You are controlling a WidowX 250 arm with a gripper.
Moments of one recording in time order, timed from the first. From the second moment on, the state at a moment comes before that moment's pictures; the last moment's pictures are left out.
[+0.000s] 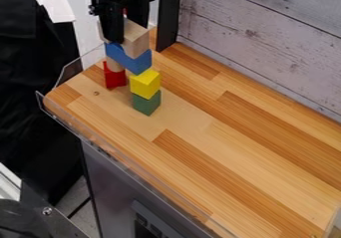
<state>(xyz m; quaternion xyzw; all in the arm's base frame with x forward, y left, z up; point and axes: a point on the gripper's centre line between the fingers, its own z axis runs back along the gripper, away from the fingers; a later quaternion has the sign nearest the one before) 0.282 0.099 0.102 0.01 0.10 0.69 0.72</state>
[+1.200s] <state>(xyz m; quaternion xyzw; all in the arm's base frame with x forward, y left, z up) 0.271 0.086 0.176 0.02 0.01 0.69 0.72</state>
